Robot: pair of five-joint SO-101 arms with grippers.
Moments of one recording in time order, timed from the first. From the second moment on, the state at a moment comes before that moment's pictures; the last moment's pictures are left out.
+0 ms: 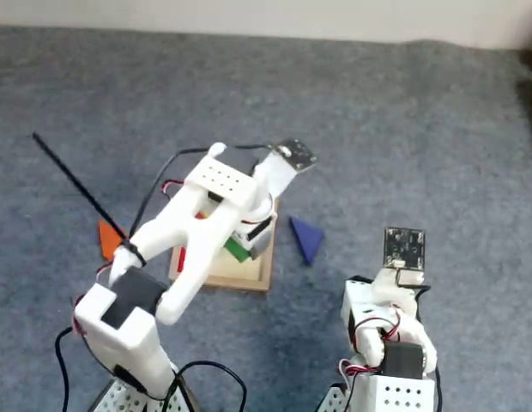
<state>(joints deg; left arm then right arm) 21.8 12.8 8.3 78.3 -13.6 -0.8 -104.3 95.9 66.3 2.1</state>
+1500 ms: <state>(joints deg) 16.4 22.8 -0.6 81.5 -13.5 -0.8 -104.3 96.0 66.3 2.1</state>
